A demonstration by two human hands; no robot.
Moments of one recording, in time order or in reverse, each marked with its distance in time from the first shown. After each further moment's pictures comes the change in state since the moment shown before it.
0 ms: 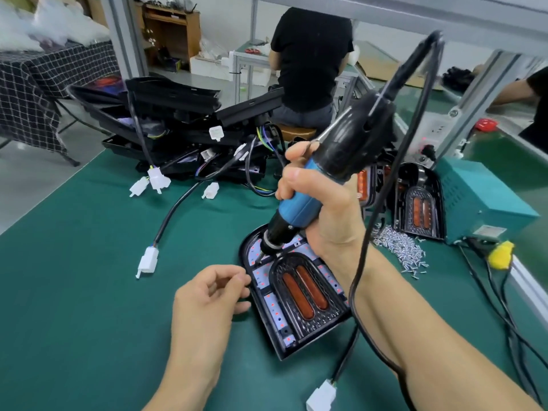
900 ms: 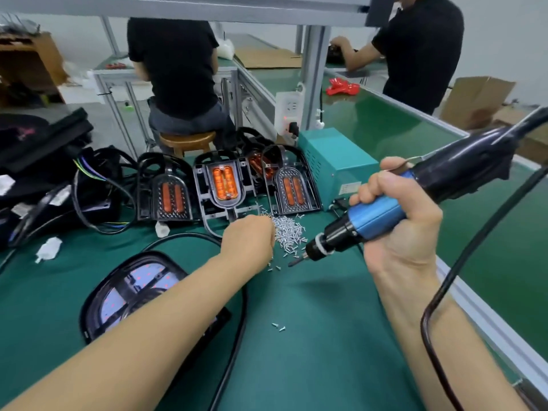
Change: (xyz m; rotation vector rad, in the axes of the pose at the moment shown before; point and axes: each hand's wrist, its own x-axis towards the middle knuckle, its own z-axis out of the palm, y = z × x) left_hand 0.035 0.004 0.235 1.430 -0.763 0.624; right_hand -0.090 -0.112 -0.173 0.090 0.786 -0.262
